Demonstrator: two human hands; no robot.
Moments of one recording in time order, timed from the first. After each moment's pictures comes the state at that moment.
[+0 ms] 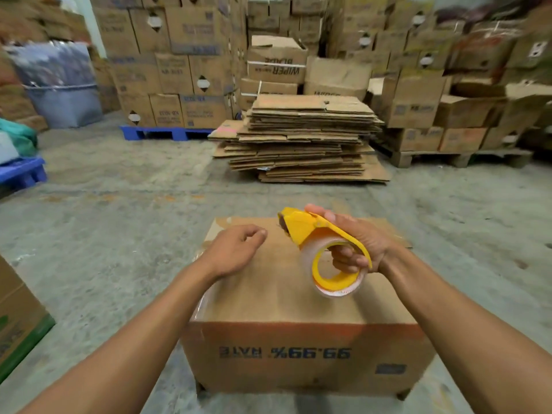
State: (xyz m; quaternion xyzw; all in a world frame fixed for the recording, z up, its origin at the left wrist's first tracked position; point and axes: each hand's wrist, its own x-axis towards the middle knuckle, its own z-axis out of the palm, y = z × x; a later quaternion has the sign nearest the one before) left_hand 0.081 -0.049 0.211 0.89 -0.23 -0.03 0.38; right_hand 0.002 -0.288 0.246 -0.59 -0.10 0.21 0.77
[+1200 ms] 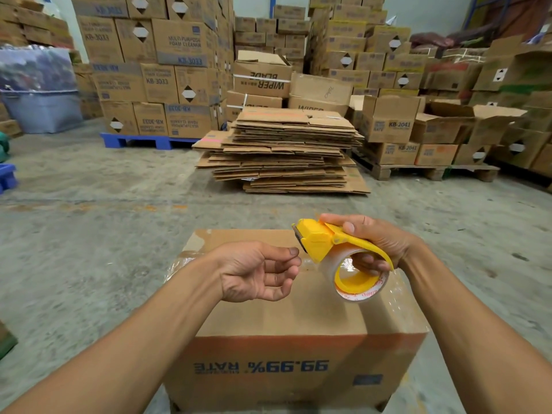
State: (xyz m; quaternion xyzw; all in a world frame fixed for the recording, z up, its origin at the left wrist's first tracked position) left_hand 0.024 -0.096 0.264 0.56 -0.02 -0.46 0.69; right_hand -0.017 -0.346 0.274 -0.67 -0.11 0.21 0.71
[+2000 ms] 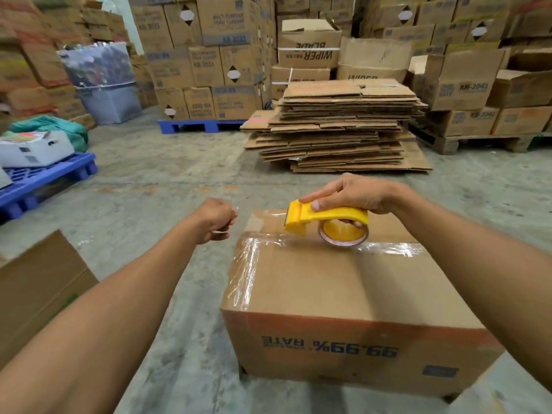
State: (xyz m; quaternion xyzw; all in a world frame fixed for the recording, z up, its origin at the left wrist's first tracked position) left_hand 0.150 0.030 0.234 0.83 0.05 -0.11 0.54; right_hand 0.100 -0.260 0.277 -0.87 -0.12 0.16 0.44
